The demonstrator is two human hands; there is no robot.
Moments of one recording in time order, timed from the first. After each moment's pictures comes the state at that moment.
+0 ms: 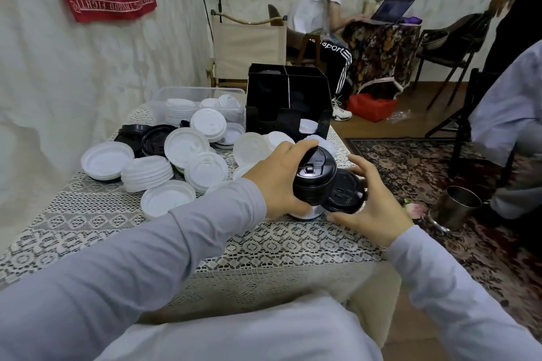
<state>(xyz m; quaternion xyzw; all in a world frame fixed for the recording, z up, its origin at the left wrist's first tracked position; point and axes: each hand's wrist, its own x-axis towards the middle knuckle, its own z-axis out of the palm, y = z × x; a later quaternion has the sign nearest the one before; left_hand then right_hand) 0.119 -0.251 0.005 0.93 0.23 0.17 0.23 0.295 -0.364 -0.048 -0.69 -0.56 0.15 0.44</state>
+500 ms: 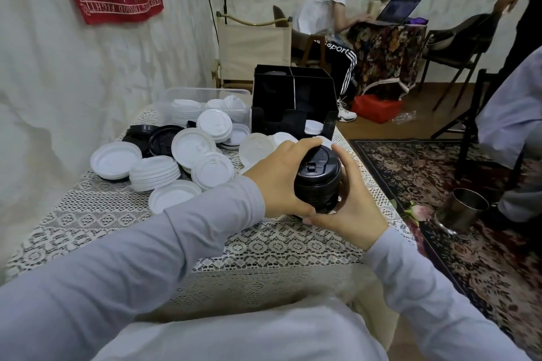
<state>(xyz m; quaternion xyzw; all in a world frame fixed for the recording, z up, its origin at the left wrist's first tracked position) 0.111 -0.250 0.012 0.93 0.21 0.18 0.25 0.254 -0.343 -0.045 -0.57 -0.57 0.23 0.55</state>
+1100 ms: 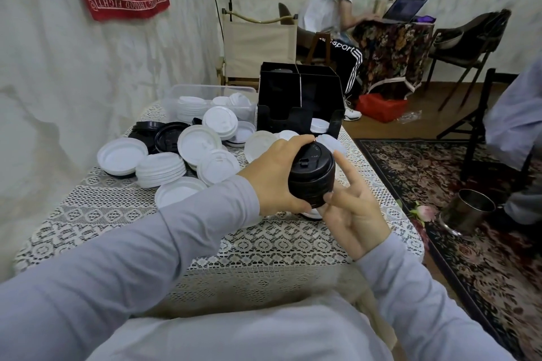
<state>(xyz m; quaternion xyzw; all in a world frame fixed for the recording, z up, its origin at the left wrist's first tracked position) 0.098 -0.242 0.008 0.92 0.23 0.19 0.26 0.231 -0.335 -0.048 -0.26 -0.30 0.52 0.76</state>
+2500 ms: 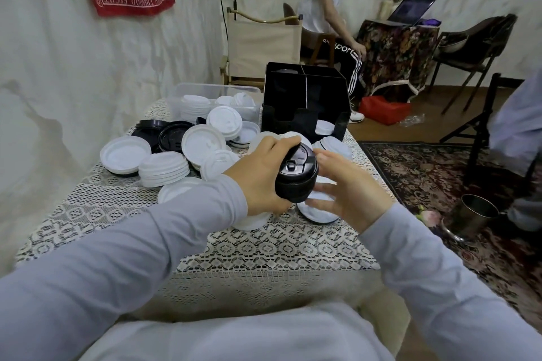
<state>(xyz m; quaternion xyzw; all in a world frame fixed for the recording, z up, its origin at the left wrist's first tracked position) 0.081 -0.222 0.000 0.94 0.24 0.19 0.17 0.233 -0.318 -0.006 -0.55 -0.32 0.50 0.58</state>
